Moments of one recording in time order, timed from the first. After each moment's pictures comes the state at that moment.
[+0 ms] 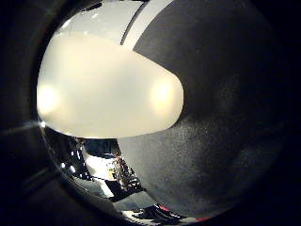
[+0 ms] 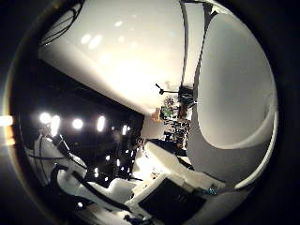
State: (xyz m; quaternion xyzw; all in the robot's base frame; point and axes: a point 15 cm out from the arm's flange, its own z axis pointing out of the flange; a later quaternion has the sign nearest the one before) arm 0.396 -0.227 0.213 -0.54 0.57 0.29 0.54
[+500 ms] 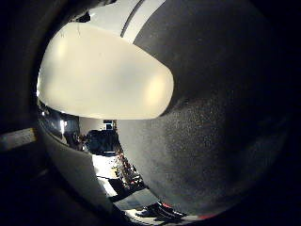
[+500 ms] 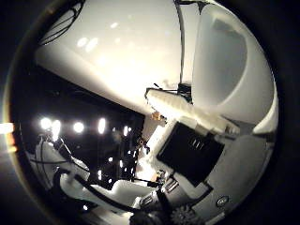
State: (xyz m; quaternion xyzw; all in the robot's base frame) arm 0.394 -0.227 0.213 -0.53 0.58 0.30 0.53
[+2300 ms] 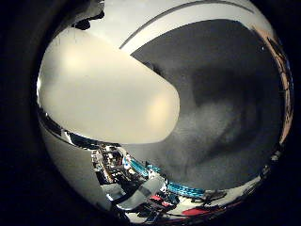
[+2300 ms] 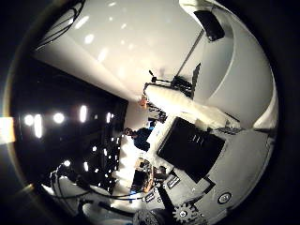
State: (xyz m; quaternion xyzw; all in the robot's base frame) arm 0.472 -0.147 0.393 -0.68 0.58 0.21 0.41
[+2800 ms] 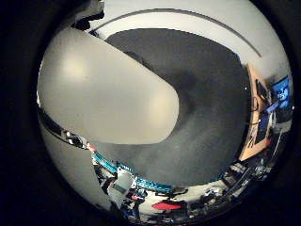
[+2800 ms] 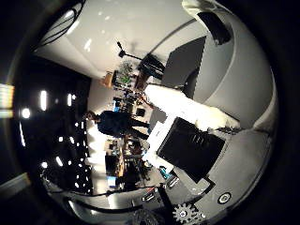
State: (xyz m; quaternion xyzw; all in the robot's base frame) arm 0.522 -0.040 0.387 -0.82 0.54 0.06 0.19
